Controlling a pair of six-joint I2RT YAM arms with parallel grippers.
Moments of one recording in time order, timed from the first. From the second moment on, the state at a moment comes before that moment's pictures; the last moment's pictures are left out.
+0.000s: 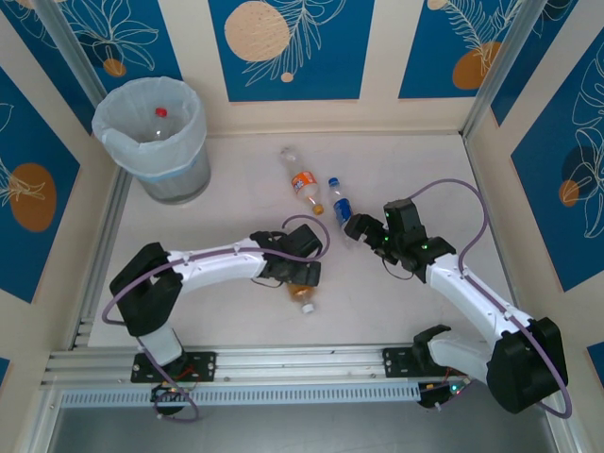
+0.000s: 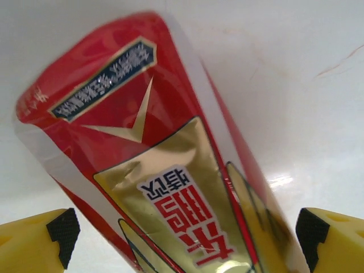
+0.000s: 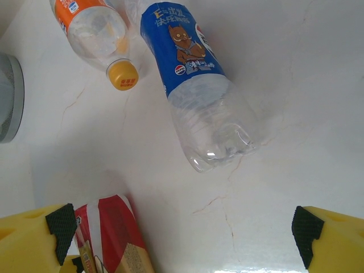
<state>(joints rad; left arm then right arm) -0.99 1.71 1.13 -0.68 -0.14 -0.76 0.38 1.08 0.70 -0.43 -0.10 0.86</state>
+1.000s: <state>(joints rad) -0.98 1.79 1.13 -0.61 -0.16 -0.72 0.38 1.15 0.74 -0.42 -0.15 0.86</state>
